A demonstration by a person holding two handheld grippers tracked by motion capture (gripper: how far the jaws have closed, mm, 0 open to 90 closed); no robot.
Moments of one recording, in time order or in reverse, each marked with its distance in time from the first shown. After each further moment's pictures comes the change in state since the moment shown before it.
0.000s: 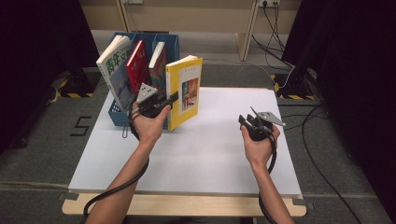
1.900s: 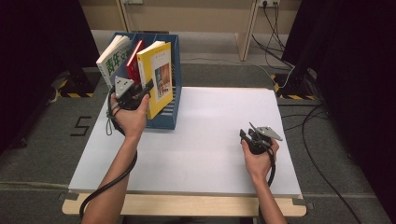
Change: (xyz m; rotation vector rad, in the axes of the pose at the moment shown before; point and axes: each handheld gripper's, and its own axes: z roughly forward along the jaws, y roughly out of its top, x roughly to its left) left arm 0.039 0.021 -0.021 -0.099 0.236 0.029; right arm -0.015 -0.052 0.005 0.058 -0.038 -0.017
